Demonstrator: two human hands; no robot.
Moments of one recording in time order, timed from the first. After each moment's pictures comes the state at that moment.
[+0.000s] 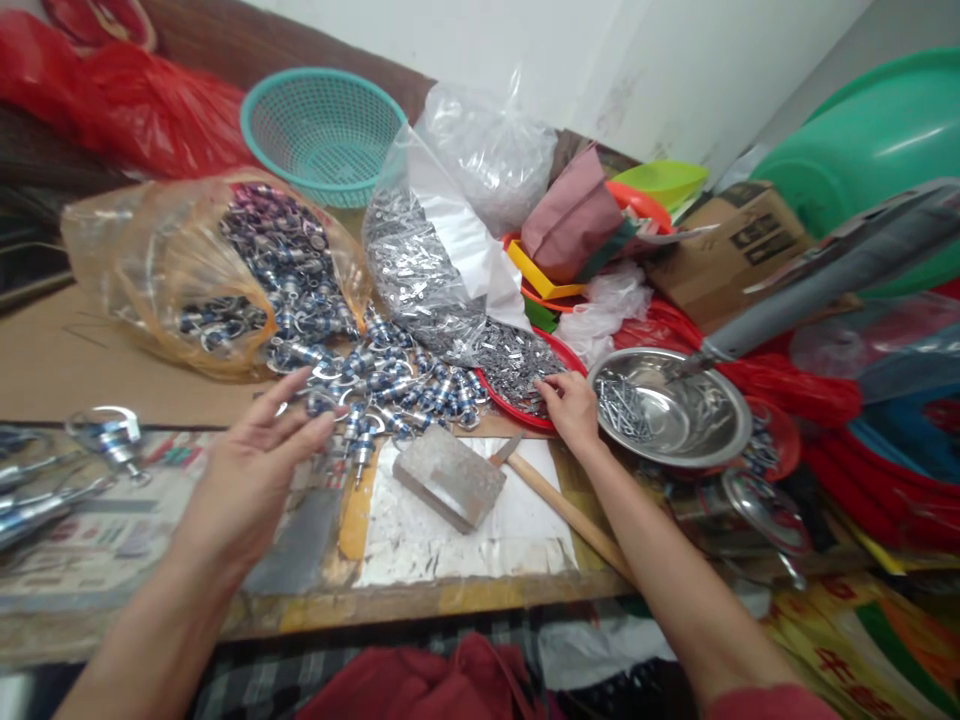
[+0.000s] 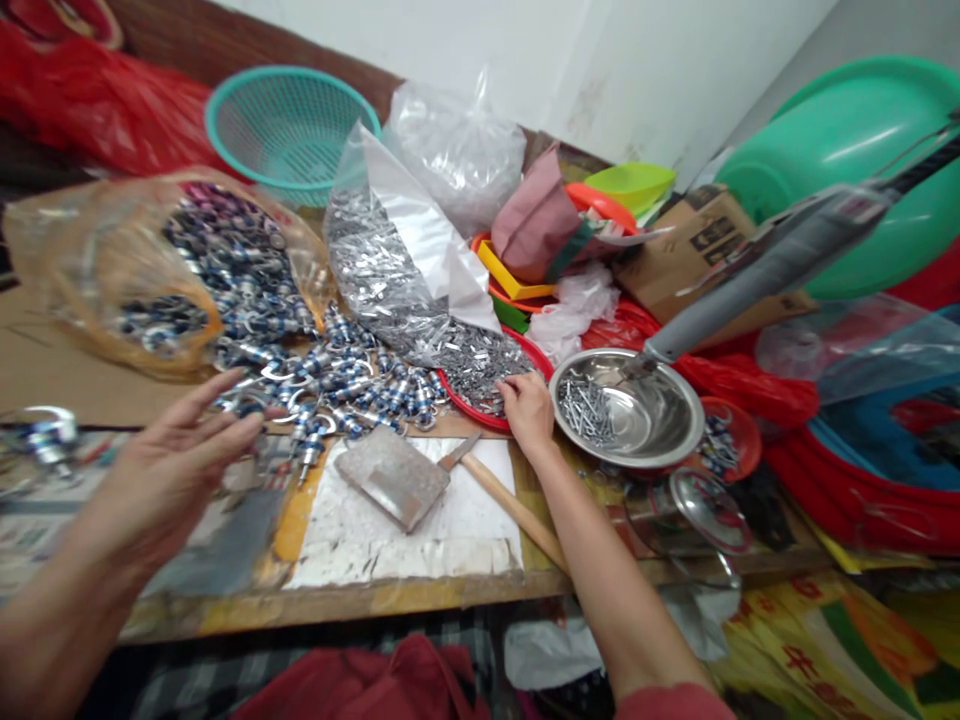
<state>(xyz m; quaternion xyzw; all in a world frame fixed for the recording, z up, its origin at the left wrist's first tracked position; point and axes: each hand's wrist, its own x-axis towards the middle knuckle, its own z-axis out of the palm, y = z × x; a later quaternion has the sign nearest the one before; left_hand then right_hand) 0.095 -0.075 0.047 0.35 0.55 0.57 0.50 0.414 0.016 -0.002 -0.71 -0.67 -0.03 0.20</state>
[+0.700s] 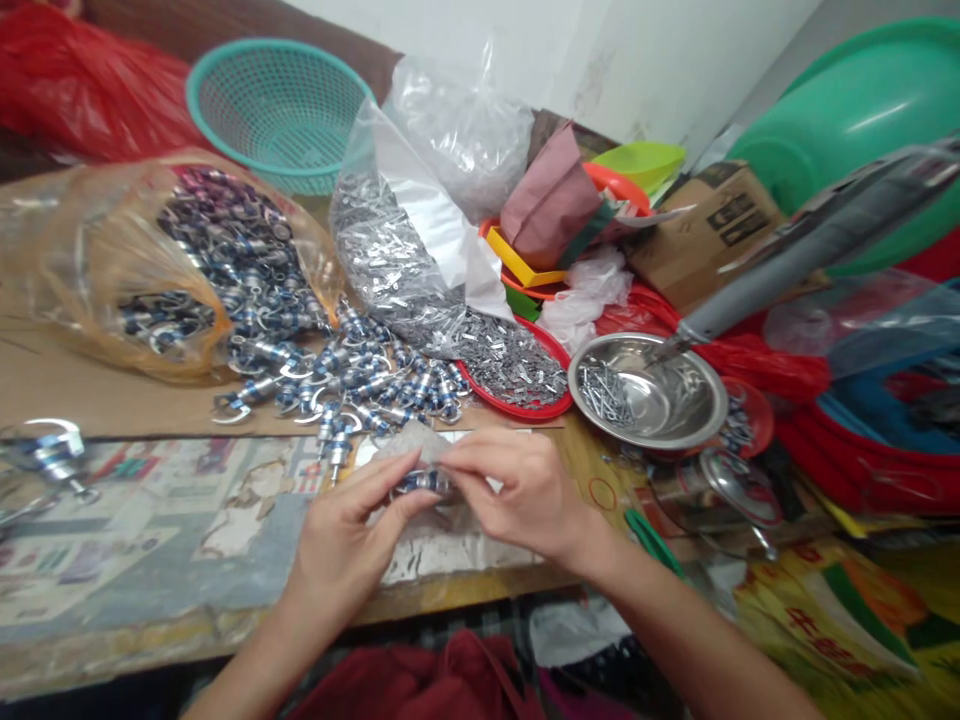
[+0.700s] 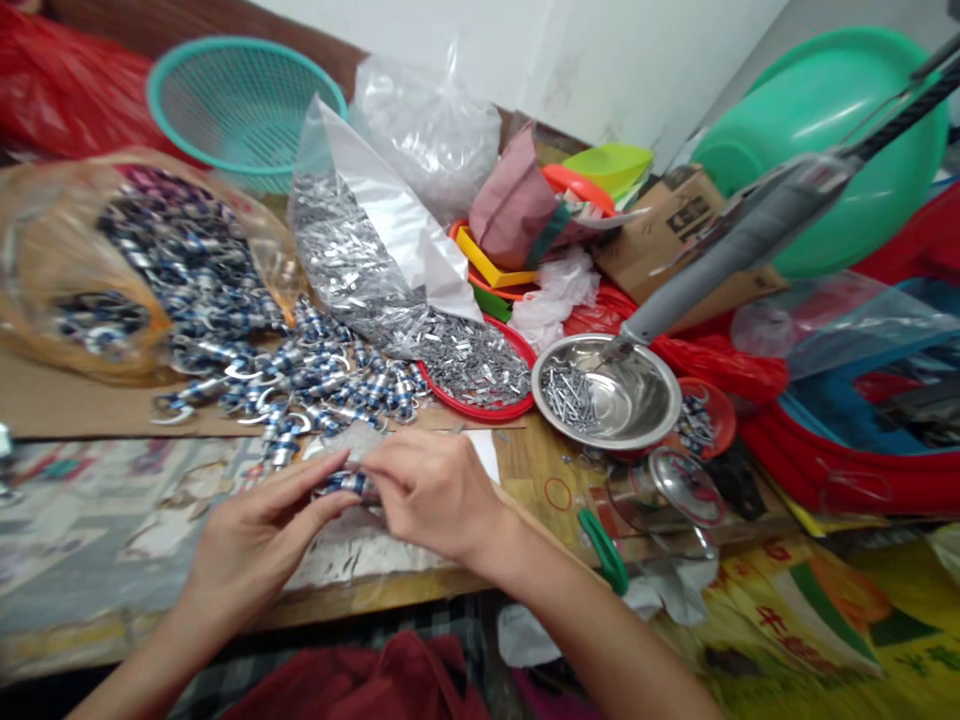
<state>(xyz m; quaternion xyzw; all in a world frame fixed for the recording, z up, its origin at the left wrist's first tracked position) 0.157 -0.103 0.028 0.57 0.54 0.49 0.38 0.323 -0.084 0.065 -0.38 -0.86 0.09 0.34</state>
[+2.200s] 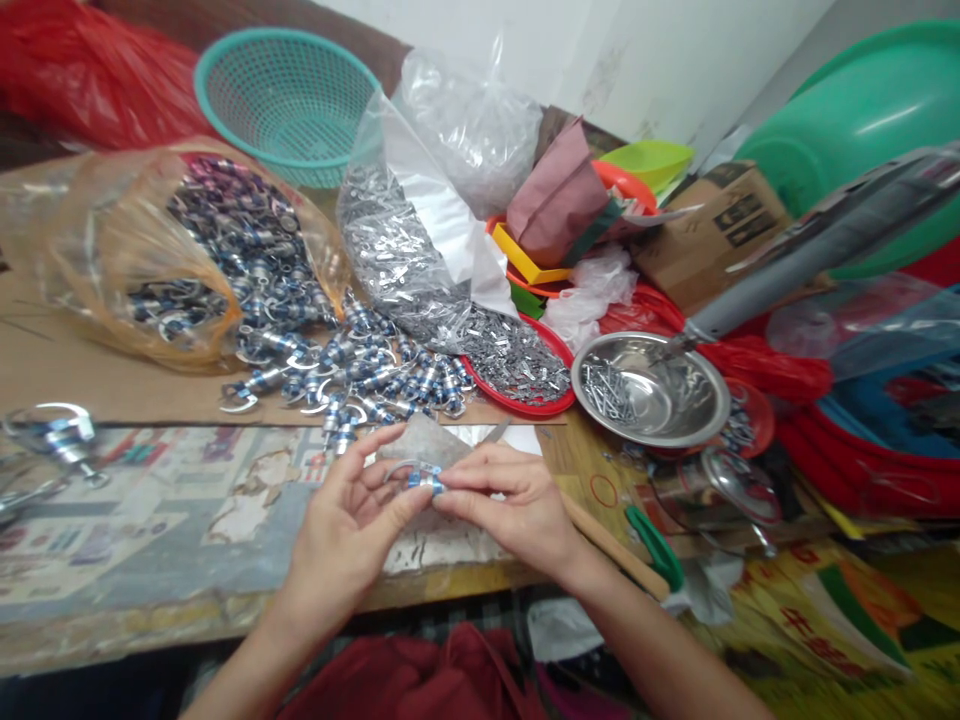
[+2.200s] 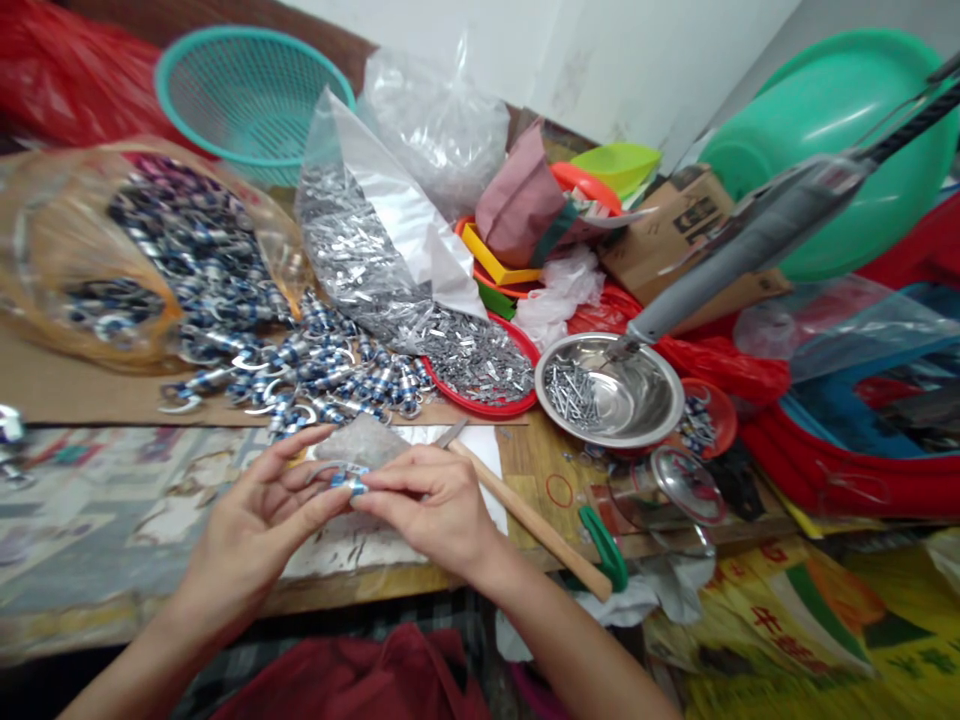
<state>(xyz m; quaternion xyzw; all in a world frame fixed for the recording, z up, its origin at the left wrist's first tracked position) 0.157 -0.112 0.025 0.37 0.46 0.52 0.61 0.315 -0.103 0.044 -0.43 -0.73 0.32 0.42</state>
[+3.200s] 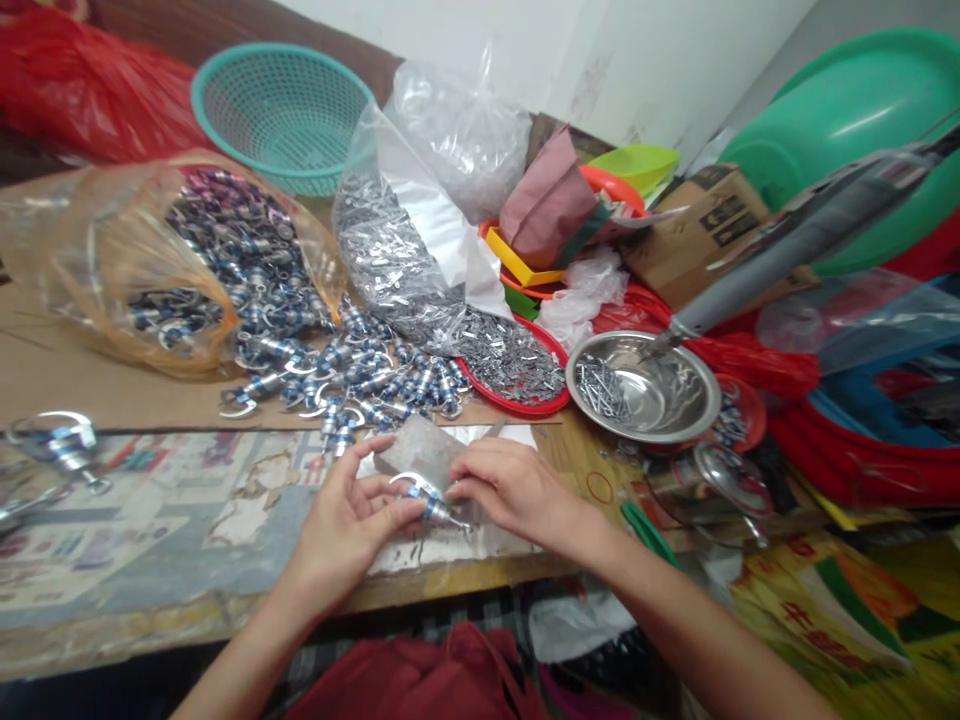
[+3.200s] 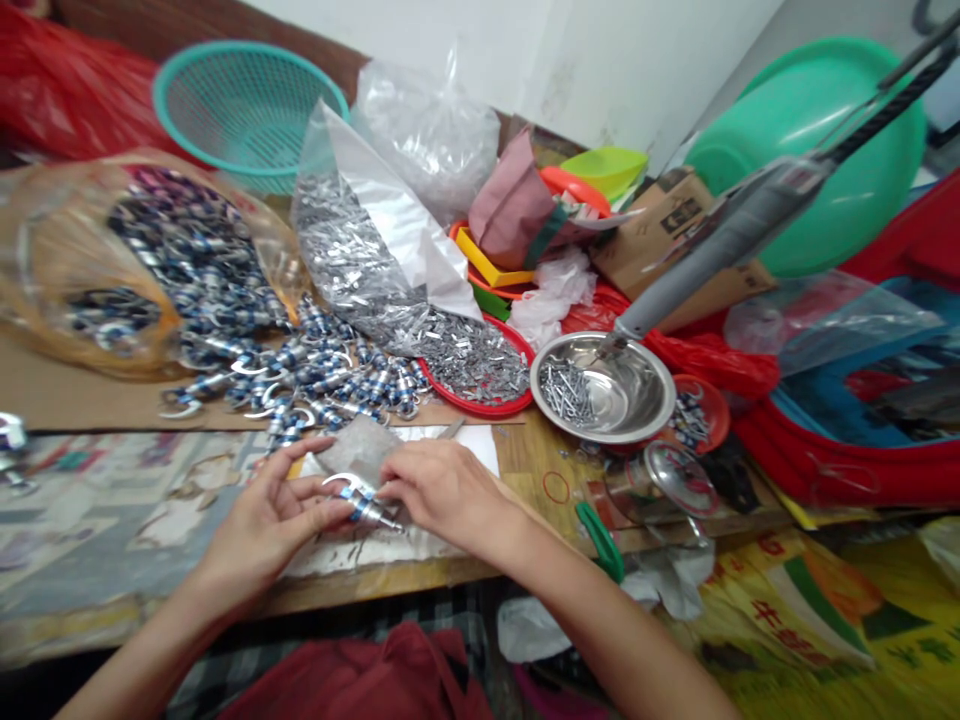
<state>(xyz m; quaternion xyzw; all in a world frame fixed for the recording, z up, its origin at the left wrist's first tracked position) 0.151 -0.107 0.012 0.35 0.46 0.45 0.69 0.332 -0.091 0.053 -0.40 -0.87 0.19 0.21</state>
